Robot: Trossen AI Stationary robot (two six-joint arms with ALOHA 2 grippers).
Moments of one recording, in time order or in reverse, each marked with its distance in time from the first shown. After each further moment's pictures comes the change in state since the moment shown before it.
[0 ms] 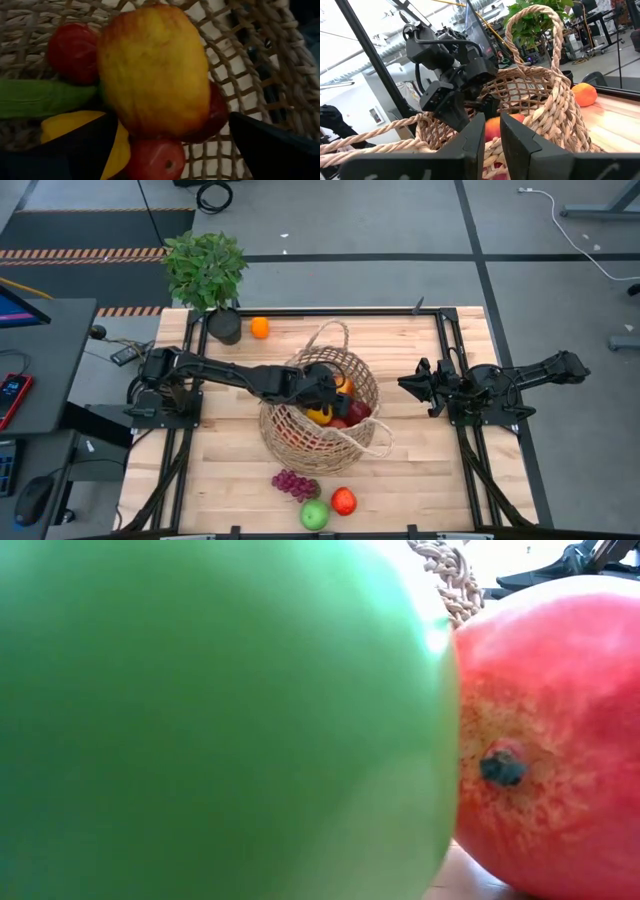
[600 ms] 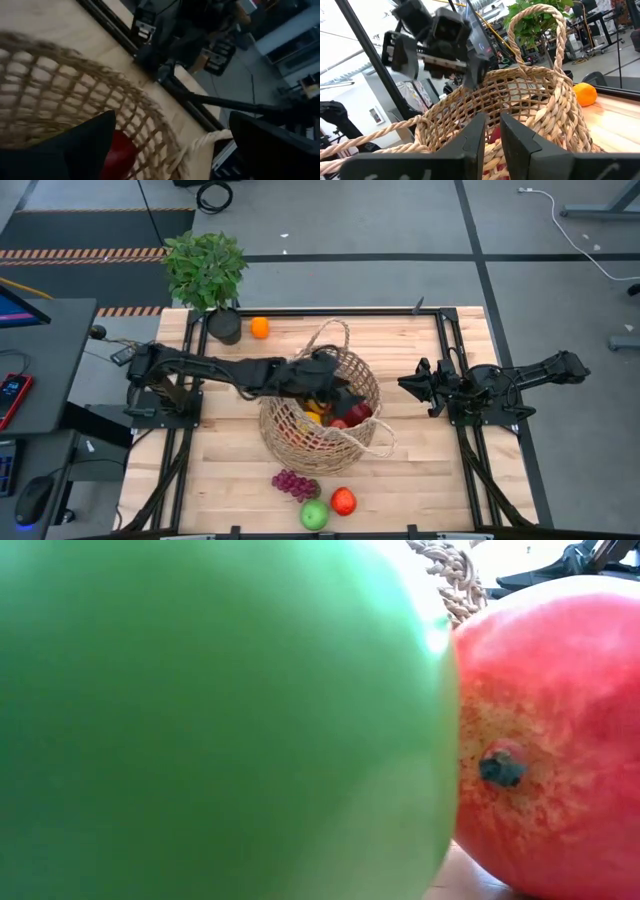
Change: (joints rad) left arm -0.002 -0.112 0.001 0.324 0.029 0.348; right arm 0.000 0.000 0.000 0.000 0.000 0.000
